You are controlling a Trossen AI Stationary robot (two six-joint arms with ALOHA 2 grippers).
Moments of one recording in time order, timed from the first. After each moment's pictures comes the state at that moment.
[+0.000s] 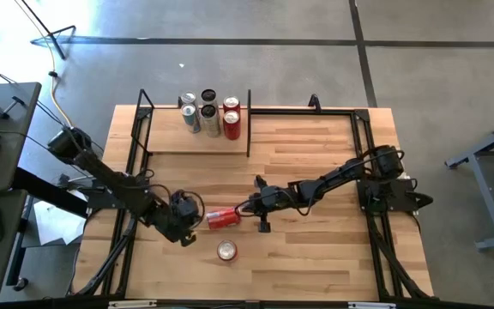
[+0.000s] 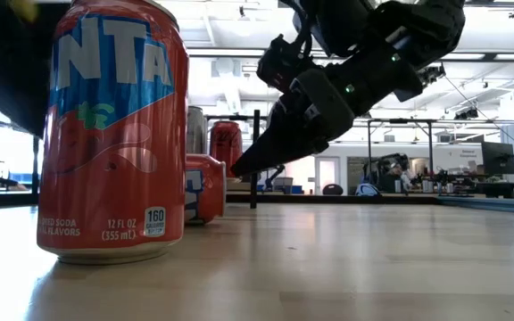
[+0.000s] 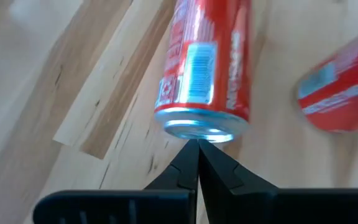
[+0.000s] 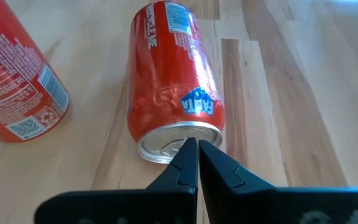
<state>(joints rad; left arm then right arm) -0.63 1.31 0.62 -0.37 -0.48 -0.90 0.17 1.91 0.93 0.40 0.06 0.04</state>
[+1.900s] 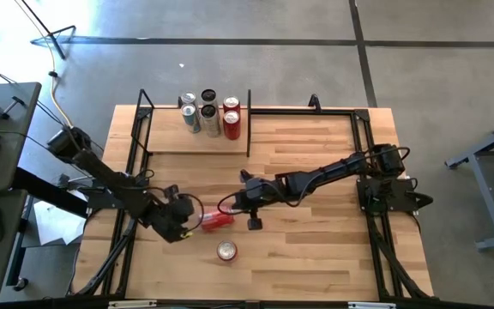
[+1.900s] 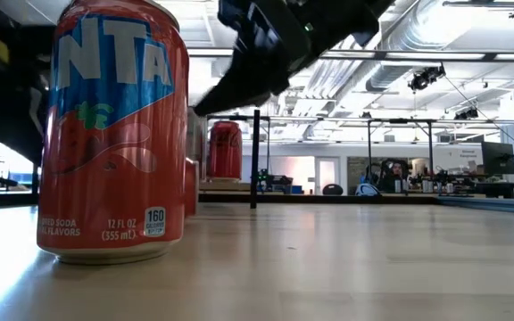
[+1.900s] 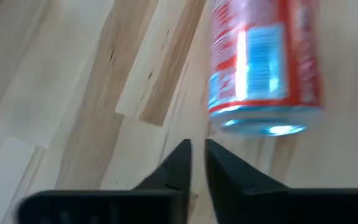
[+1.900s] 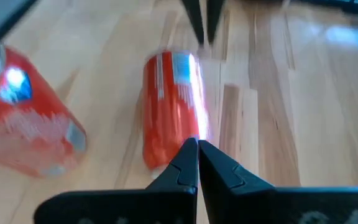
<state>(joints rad) -0.65 1.30 0.62 -0.58 -0.53 -0.86 0.15 1.89 1.25 0.00 -0.01 -0.07</state>
